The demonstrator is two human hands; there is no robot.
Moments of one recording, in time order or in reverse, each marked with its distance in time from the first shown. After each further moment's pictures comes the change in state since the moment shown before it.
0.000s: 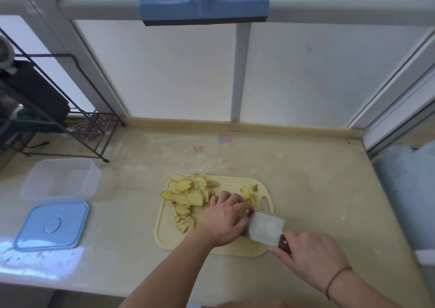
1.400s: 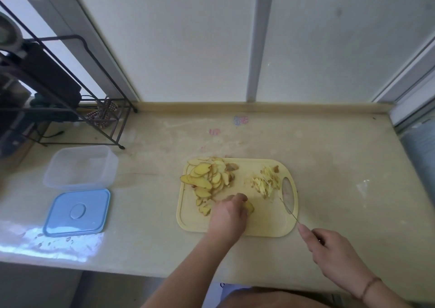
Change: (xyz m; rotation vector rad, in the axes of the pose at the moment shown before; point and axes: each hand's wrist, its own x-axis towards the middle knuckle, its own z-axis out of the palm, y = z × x) left_hand -0.050 -0.021 0.018 -0.178 0.190 -0.296; right_hand -0.023 -0.036 0.031 0.930 0.054 0.407
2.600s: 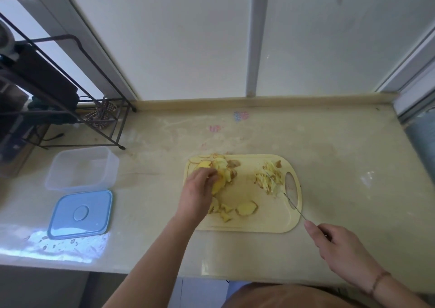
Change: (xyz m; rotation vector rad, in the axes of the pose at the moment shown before) left_hand 0.026 -0.051 -0.061 -0.102 0.329 0.160; right_hand 0.001 0.011 0.001 -0.007 0.018 -0.007
